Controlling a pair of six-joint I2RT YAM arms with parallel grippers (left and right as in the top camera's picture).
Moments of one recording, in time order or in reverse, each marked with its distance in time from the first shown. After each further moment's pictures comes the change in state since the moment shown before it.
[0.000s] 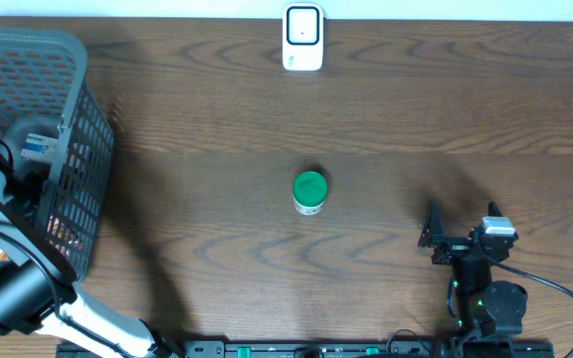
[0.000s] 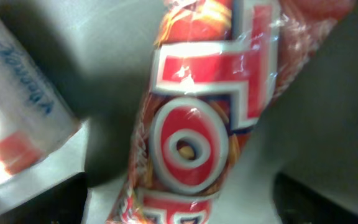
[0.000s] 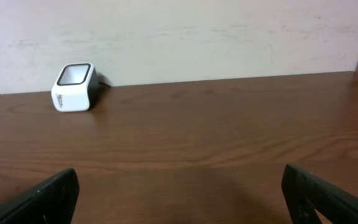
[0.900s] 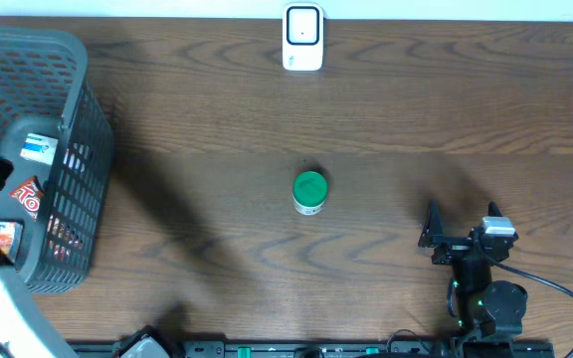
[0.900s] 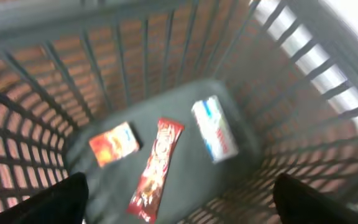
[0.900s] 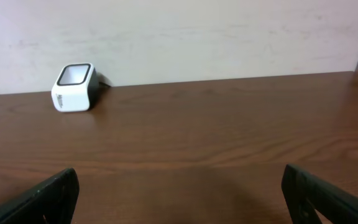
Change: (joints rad) left arm -0.005 -0.811 0.055 -0.075 -0.036 -0.022; right arm 0.000 0.000 0.000 0.000 0.000 0.000
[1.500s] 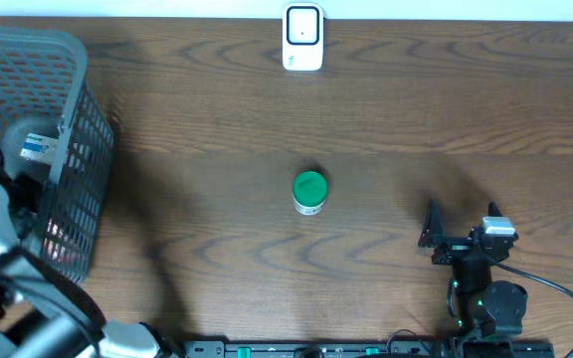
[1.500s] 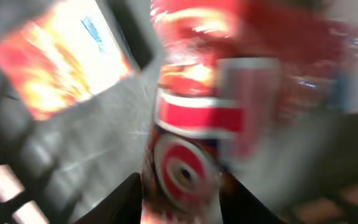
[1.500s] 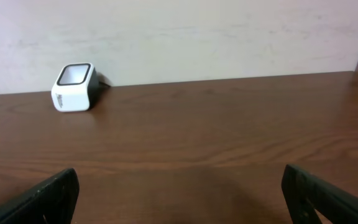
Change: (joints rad) left arm 0.000 0.512 -0.143 0.040 -0.004 -0.004; right arm 0.000 0.000 0.000 0.000 0.000 0.000
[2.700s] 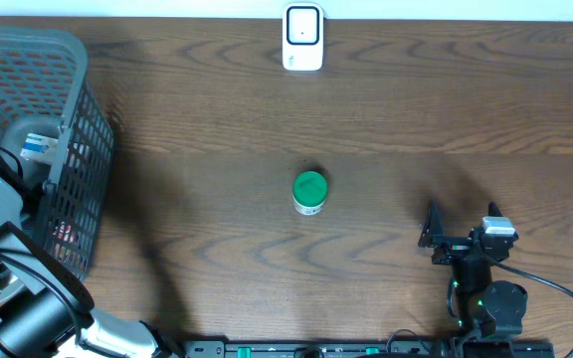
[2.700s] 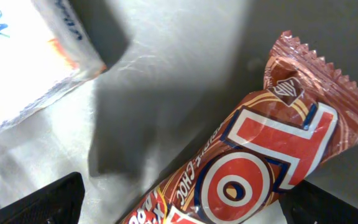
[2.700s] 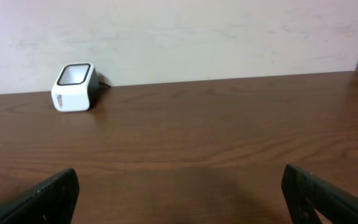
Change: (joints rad) left arm 0.000 0.116 -0.131 0.167 0.007 0.014; right arm 0.000 0.000 0.000 0.000 0.000 0.000
